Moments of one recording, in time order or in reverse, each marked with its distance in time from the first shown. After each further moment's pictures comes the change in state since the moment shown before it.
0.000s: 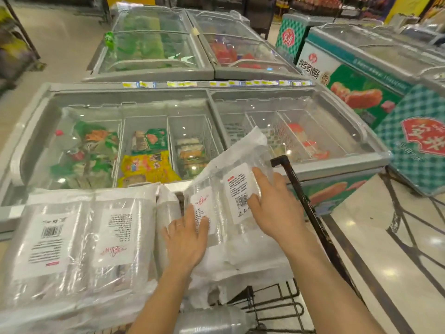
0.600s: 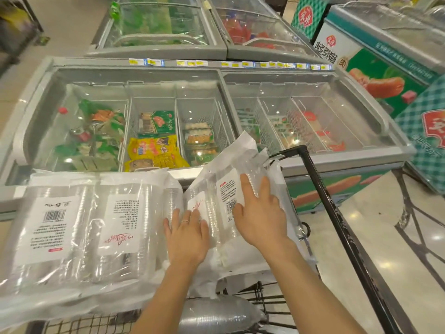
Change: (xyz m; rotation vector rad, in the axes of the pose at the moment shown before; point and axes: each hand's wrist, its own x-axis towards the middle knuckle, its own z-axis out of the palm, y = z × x) left_hand 0.007 -0.041 0.026 0.142 0.002 0.004; right_hand 0.003 -0.034 0.072 -0.081 -0.147 0.011
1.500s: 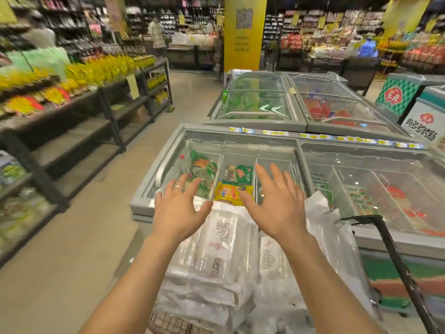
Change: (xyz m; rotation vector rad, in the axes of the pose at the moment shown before) left_hand -0.078 -0.074 -0.284 0.198 0.389 -0.078; right_hand -0.068 -0.140 -0.107 0.188 0.300 -0.468
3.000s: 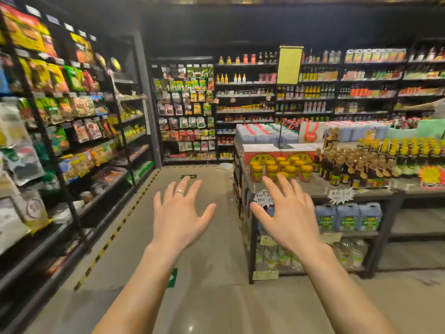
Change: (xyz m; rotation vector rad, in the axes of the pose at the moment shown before) left_hand -0.406 -0.683 -0.401 0.610 0.510 -1.265; right_hand -0.210 -0.914 0.209 0.420 -0.218 -1.354
